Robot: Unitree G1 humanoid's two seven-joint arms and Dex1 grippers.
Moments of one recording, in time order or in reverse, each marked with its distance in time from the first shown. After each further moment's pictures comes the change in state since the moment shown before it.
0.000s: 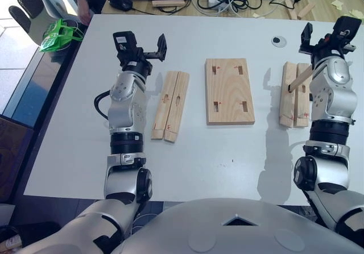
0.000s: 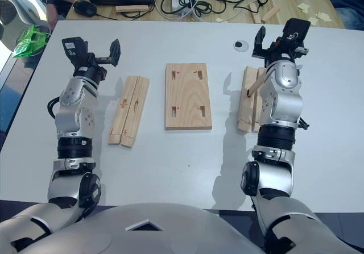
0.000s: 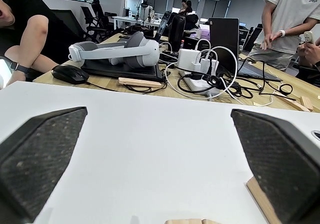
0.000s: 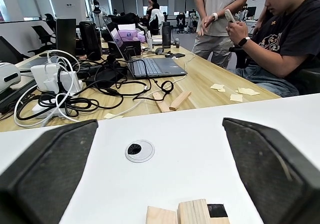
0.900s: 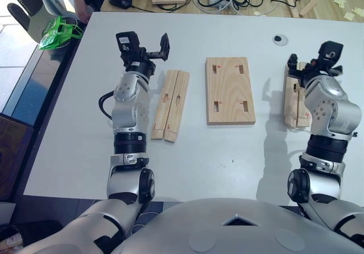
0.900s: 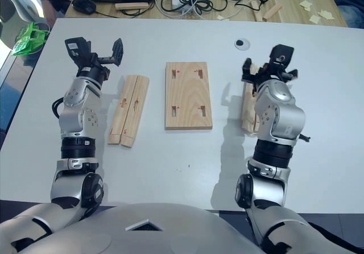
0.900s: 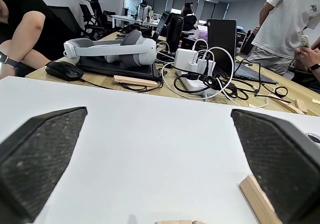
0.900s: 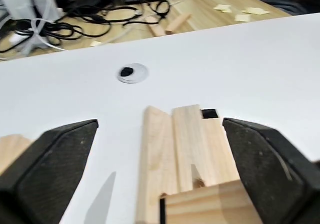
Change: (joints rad) left arm -0.001 -0.030 -0.003 0.009 -0.008 -0.024 0.005; right arm 0.134 0.039 -0.047 -0.253 0.005 0.463 -0.092
